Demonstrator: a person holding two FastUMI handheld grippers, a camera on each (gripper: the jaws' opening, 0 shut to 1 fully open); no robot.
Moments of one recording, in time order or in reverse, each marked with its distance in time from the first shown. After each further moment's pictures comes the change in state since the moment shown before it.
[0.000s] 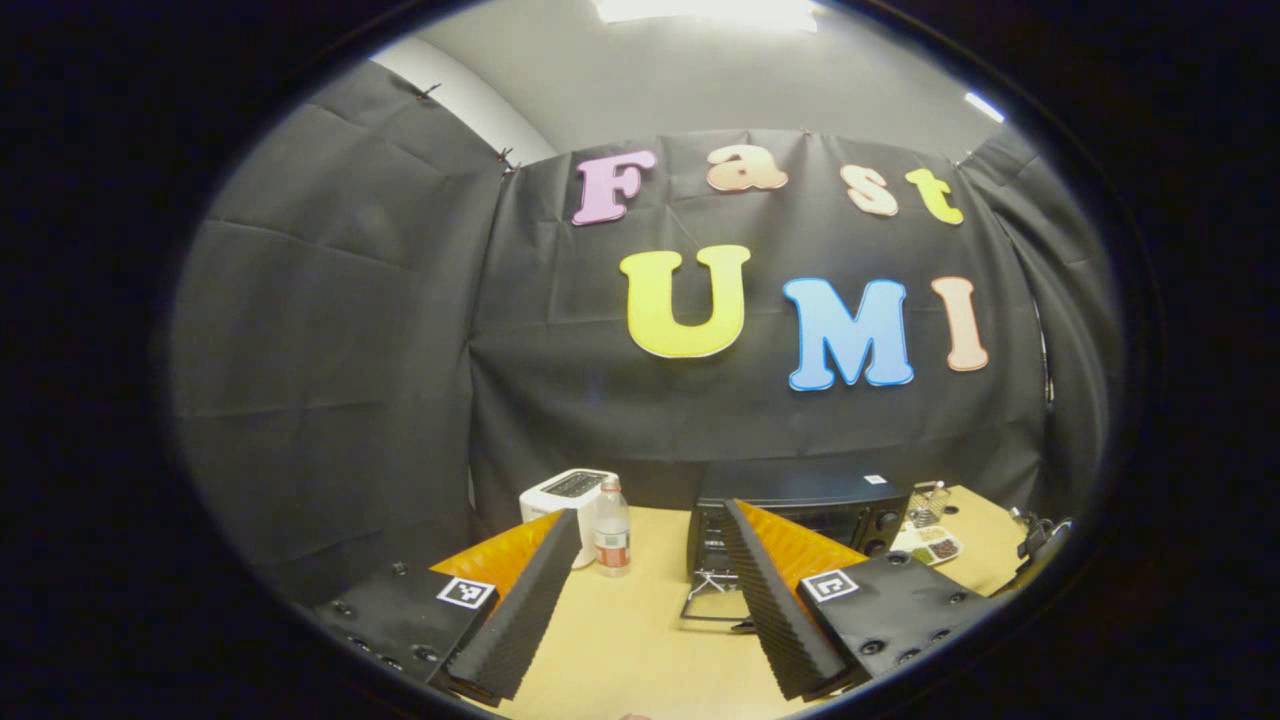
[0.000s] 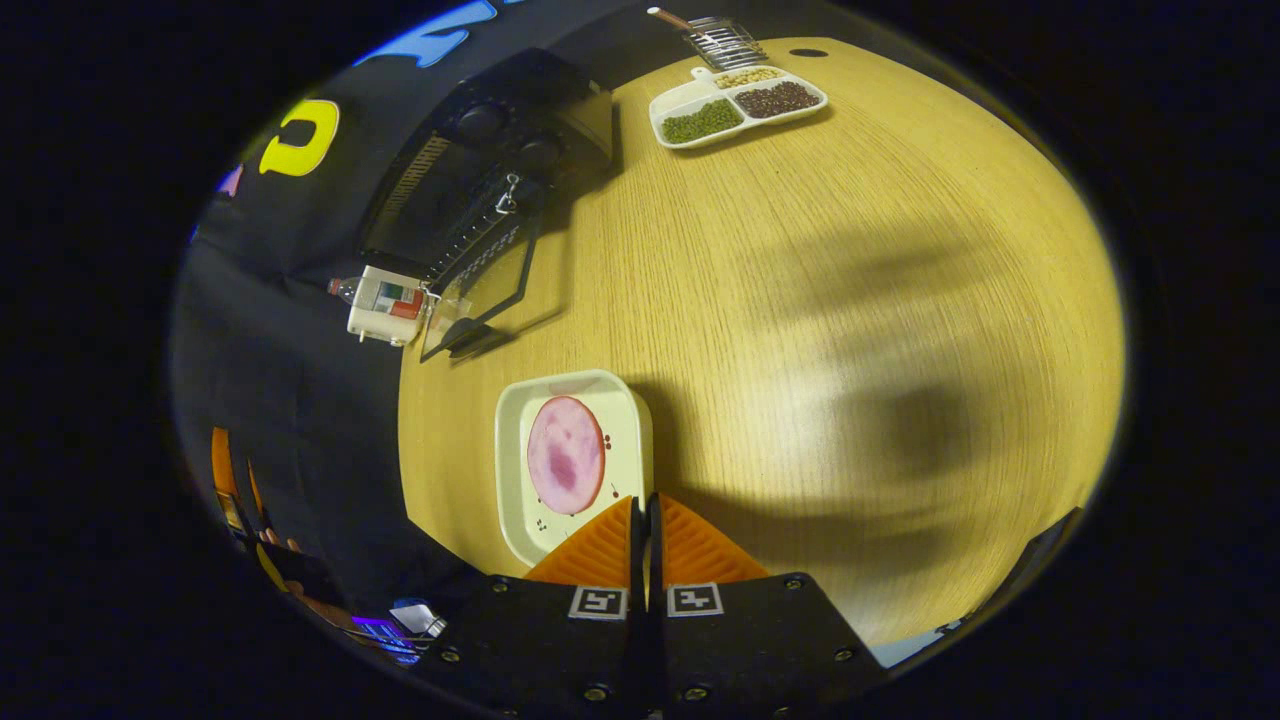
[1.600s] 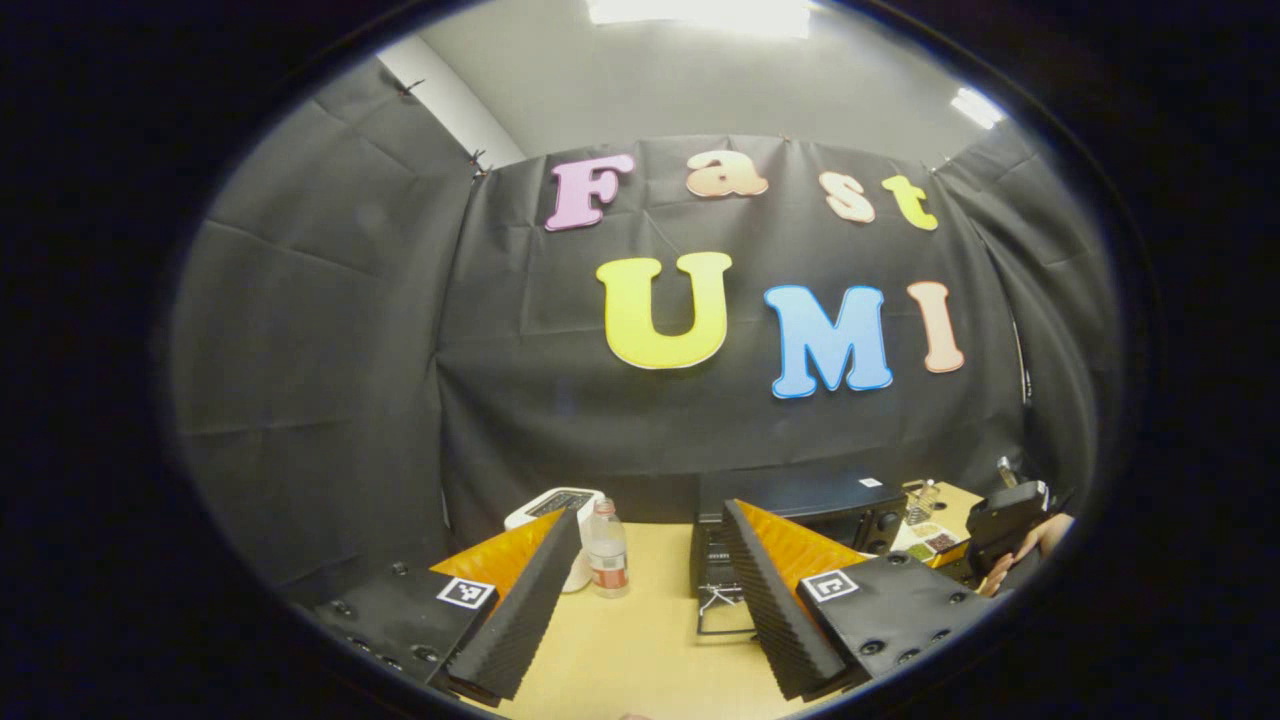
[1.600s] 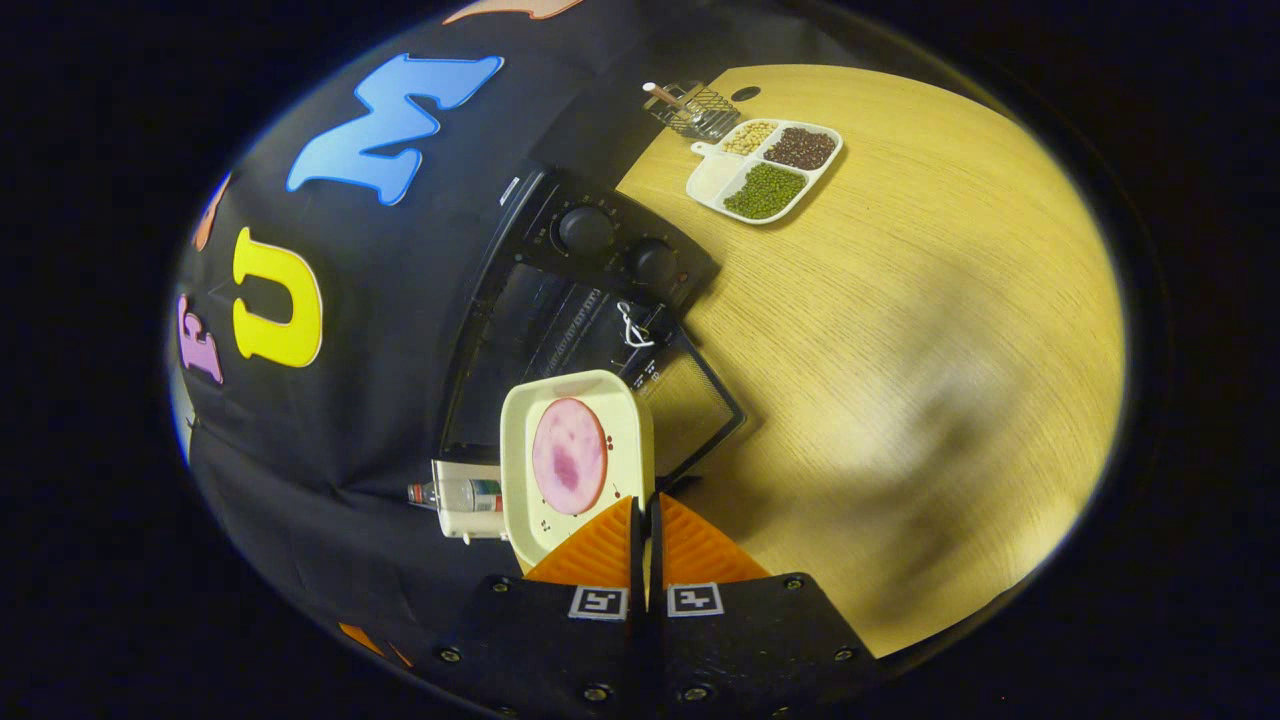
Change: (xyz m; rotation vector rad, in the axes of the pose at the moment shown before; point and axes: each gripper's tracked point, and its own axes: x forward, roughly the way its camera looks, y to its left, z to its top) left arm 0.047 0.051 0.005 0.018 -0.028 -0.109; right arm 0.046 0.167 0.098 0.479 -0.453 0.085
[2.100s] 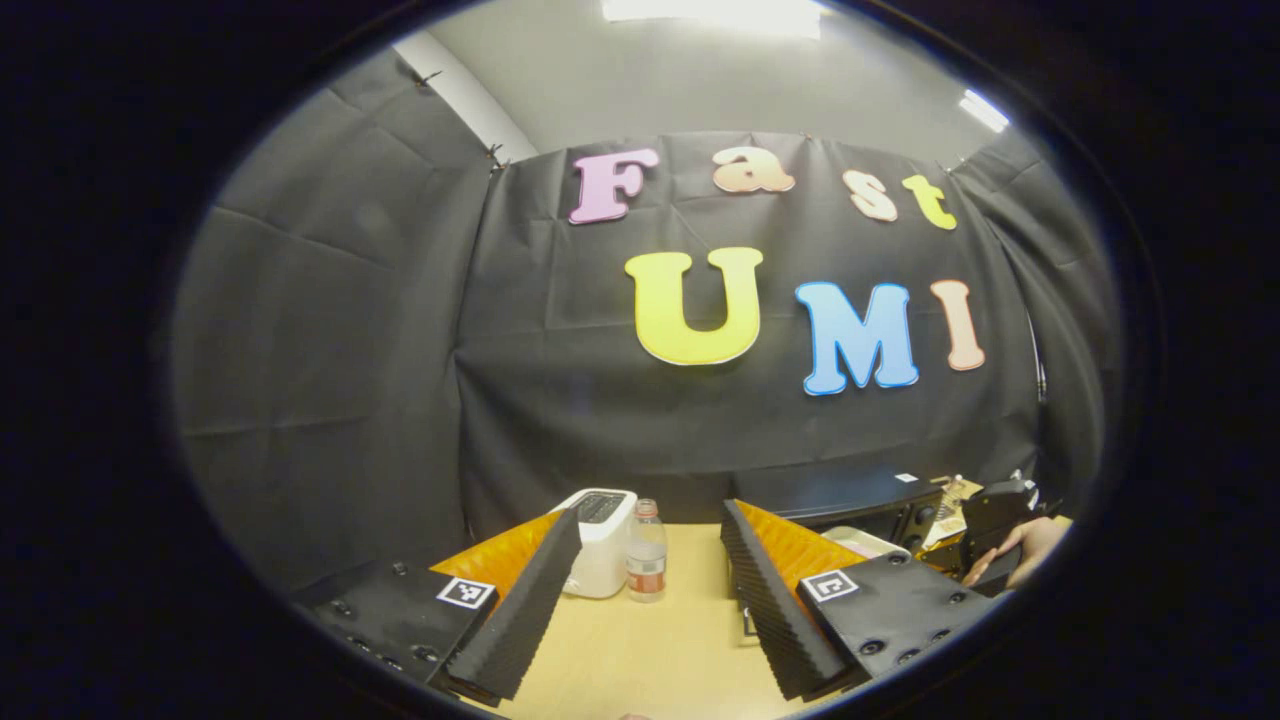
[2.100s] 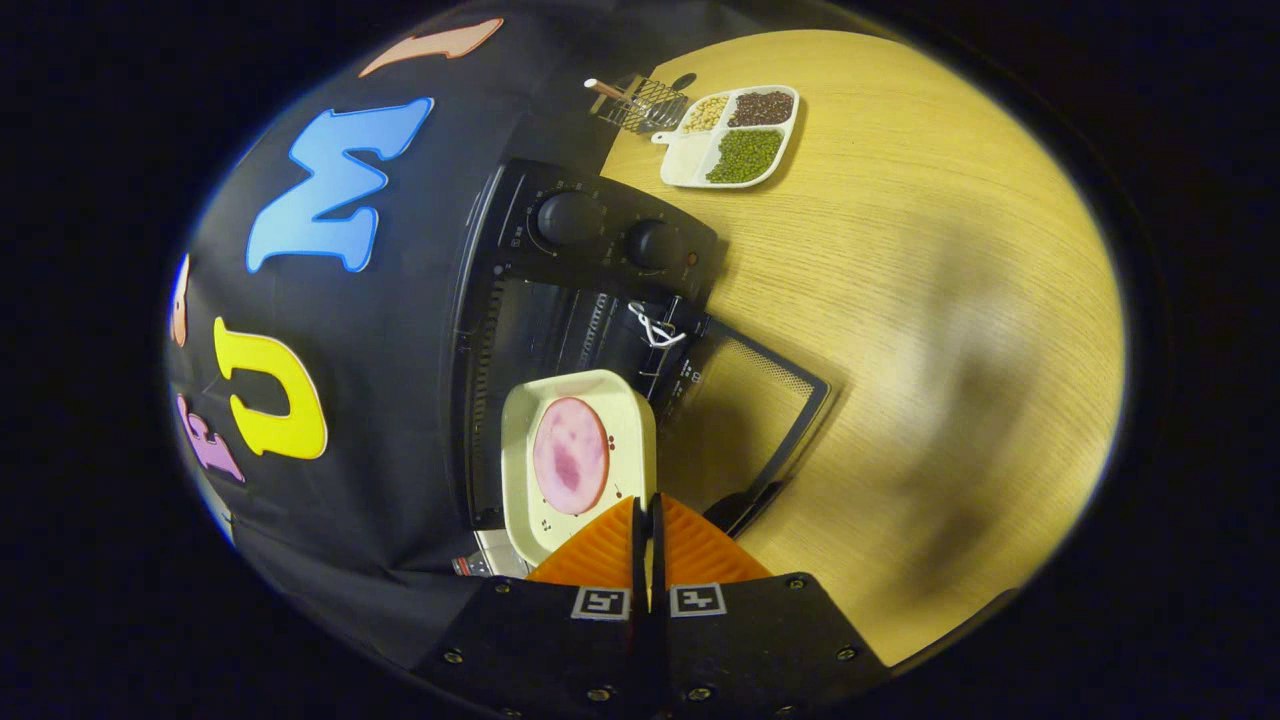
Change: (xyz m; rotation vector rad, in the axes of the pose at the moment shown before) left arm 0.018 0.055 -0.011 -0.002 0.007 0.034; right arm 0.055 0.040 -0.001 0.258 -0.094 0.045
